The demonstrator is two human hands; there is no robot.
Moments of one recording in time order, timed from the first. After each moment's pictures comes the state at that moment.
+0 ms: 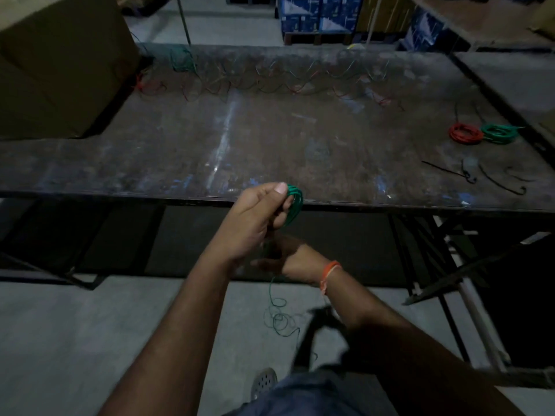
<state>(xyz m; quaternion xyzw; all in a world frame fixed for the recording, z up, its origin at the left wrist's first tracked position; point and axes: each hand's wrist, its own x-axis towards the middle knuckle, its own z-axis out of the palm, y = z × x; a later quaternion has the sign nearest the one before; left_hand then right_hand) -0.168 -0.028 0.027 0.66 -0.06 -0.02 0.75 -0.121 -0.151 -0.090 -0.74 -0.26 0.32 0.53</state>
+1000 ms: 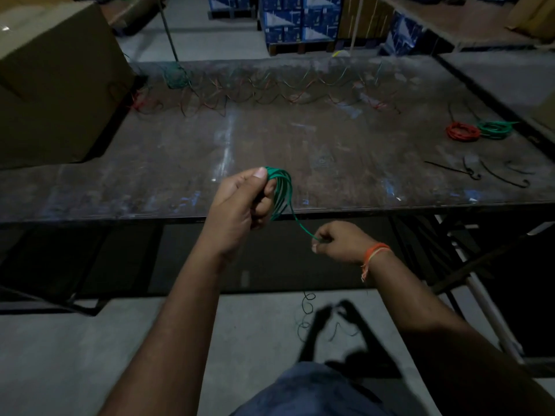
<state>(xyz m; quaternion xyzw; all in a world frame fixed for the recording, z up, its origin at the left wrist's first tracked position) -0.152 0.022 0.047 0.62 -0.07 0.02 0.78 -0.071 -0.189 -0.060 -0.93 -0.13 0.23 0.25</state>
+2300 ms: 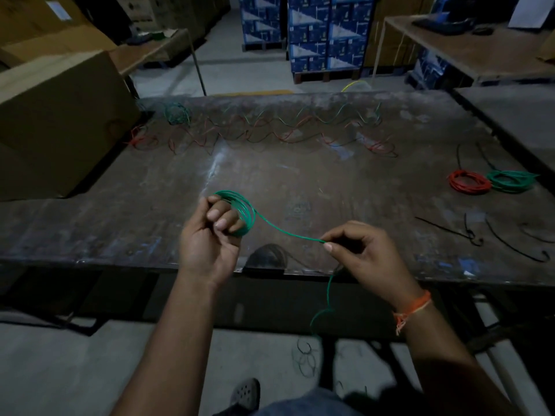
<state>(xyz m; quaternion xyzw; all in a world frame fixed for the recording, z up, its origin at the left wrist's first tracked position) -0.033 -0.050 0.027 0.23 0.04 0.11 0.97 0.012 -0.306 -0.005 -0.79 -0.28 -0.02 0.55</state>
